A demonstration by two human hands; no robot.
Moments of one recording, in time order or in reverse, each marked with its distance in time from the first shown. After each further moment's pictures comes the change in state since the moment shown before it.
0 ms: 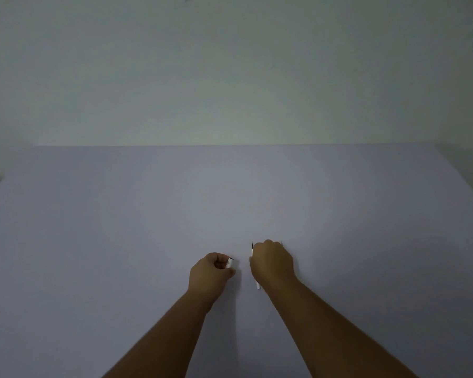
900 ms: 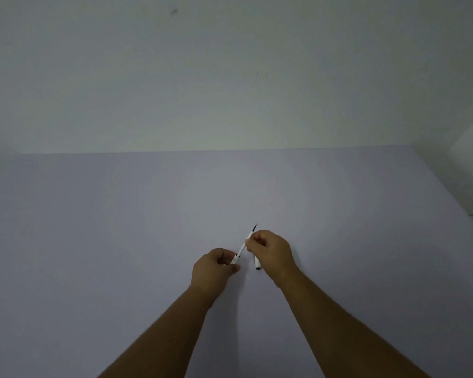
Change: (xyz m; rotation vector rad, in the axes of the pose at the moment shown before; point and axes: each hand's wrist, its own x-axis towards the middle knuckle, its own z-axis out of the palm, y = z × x) left_hand -0.014 0.027 0.014 -0.035 -0.074 0.096; right_hand -0.020 0.027 -0.032 1.023 0.072 0.074
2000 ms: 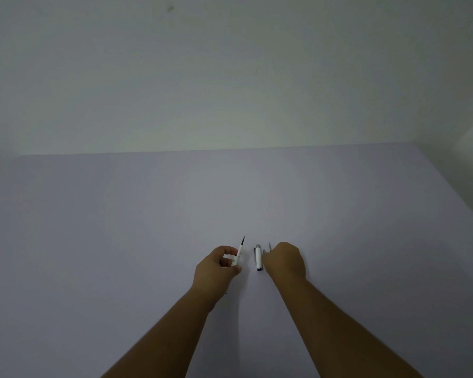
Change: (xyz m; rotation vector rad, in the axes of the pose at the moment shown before) left_hand -0.001 0.003 0.000 -0.016 -0.078 -0.001; right_hand 0.016 0.020 -0.001 -0.593 0.119 0.354
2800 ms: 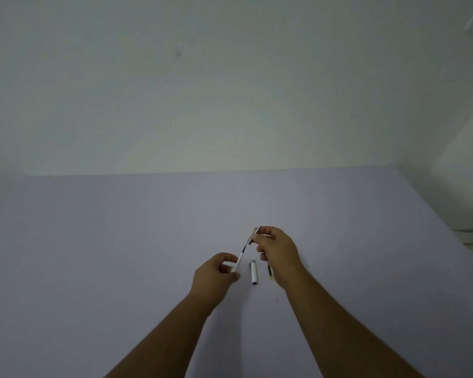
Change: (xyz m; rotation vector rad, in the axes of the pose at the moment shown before) left_hand -0.019 0.028 -0.007 0.073 0.027 0.071; right_hand -0.035 -0.028 -0.058 0.905 -0.092 -0.201
